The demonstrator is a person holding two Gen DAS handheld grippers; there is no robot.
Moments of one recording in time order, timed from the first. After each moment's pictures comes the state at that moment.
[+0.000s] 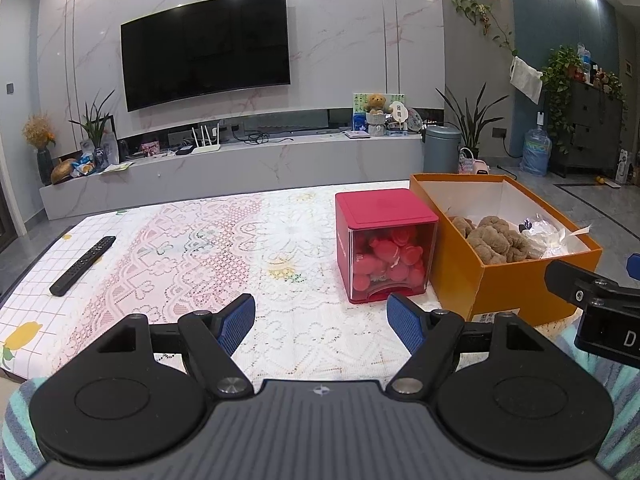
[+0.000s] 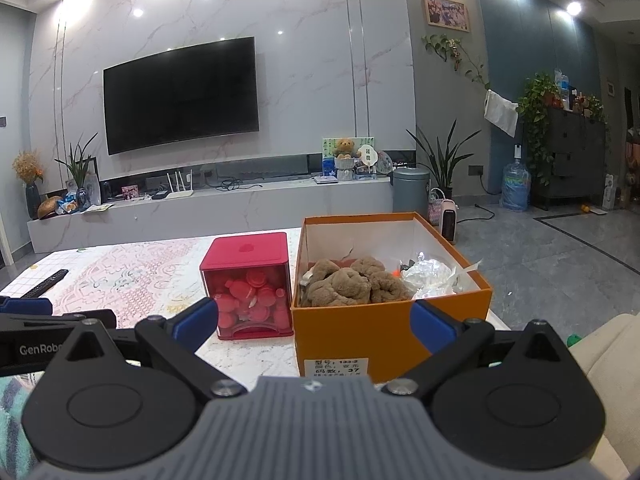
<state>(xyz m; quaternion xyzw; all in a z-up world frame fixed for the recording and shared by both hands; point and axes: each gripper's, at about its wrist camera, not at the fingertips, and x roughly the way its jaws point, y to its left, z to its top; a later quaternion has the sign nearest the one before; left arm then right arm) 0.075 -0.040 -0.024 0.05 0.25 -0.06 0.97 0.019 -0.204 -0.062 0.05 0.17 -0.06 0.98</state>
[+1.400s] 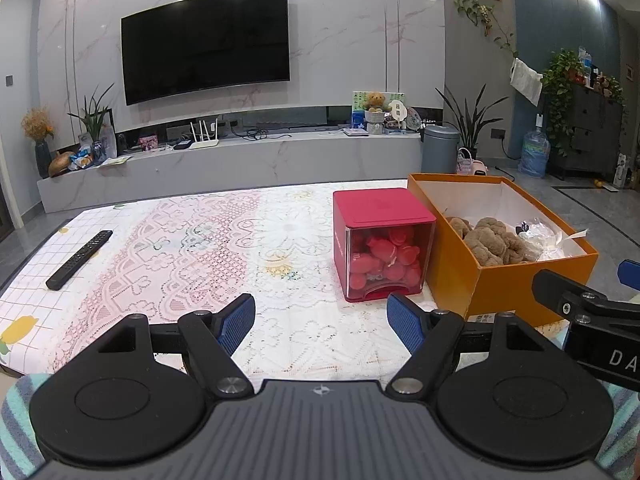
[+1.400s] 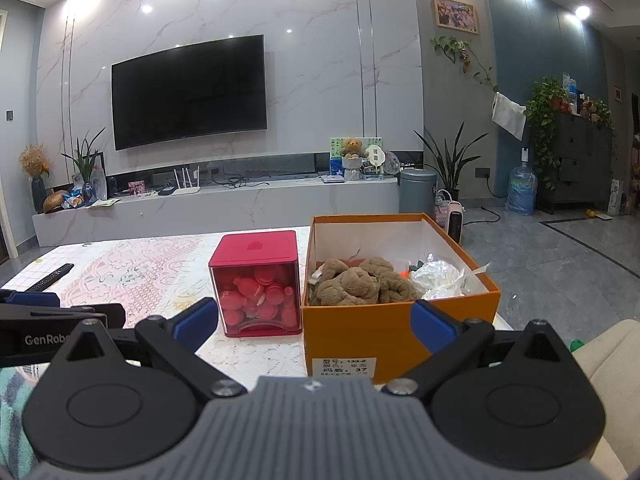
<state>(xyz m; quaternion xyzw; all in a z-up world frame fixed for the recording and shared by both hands) 0.073 -0.041 -0.022 0.04 0.25 -0.06 0.97 0.020 -0.201 -0.065 0.05 0.18 -0.05 0.98</state>
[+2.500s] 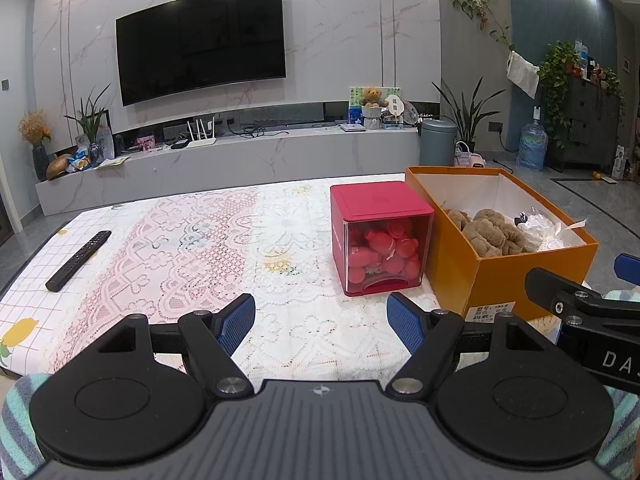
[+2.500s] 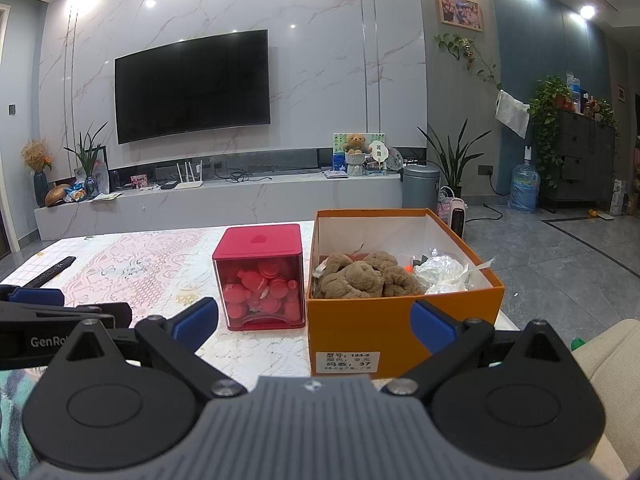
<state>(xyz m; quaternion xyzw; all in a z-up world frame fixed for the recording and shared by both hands) 0.073 -0.044 -0.026 0.05 0.25 -0.06 0.96 0.019 -0.199 -0.067 0.04 0.18 -0.04 0.98</state>
